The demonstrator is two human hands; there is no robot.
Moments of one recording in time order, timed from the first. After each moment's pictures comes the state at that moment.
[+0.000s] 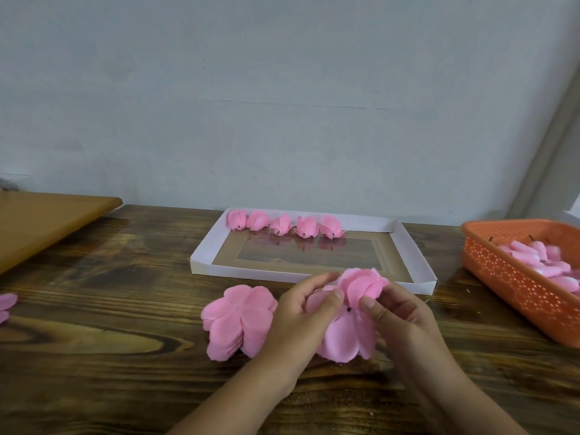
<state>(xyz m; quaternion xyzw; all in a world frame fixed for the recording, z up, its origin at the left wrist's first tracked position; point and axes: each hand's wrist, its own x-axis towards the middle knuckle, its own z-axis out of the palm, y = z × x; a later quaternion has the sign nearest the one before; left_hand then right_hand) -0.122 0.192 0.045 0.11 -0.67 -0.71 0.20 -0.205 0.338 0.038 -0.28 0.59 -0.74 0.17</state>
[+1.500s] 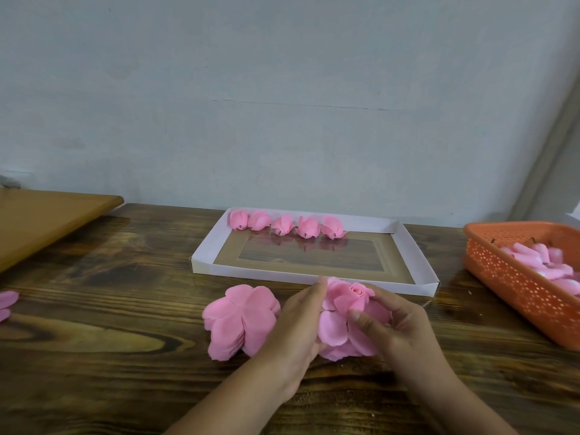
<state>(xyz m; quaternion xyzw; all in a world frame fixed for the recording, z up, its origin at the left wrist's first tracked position) -0.123 0.192 0.049 0.13 -0.60 -0.78 0.09 -0.203 0.334 0.039 -0.35 0.66 -0.66 0.08</state>
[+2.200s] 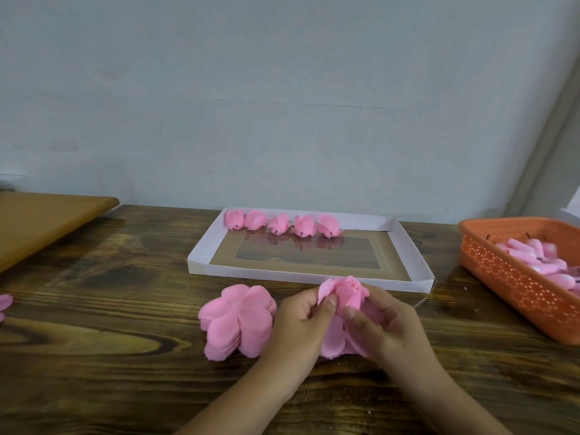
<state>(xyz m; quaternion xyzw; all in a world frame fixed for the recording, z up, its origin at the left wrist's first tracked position) -0.121 0.198 0.039 0.10 -0.72 -0.65 0.22 -0.197 0.334 0.042 -0.38 0.64 -0.66 0.09</state>
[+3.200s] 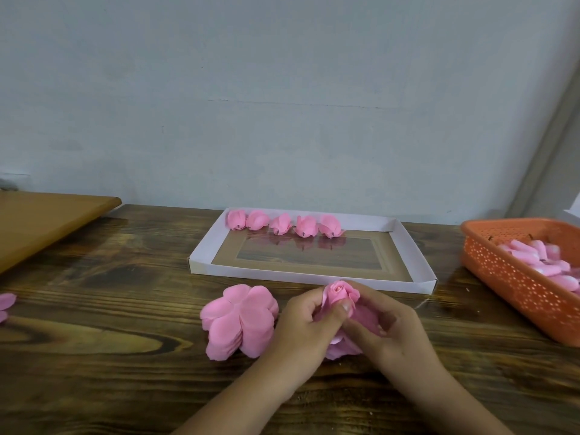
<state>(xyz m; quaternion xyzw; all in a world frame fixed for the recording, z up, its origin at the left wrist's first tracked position) -0.118 0.197 0.044 0.06 -0.72 -0.66 0.19 -0.196 0.334 0.042 -0.41 0.65 -0.63 0.10</state>
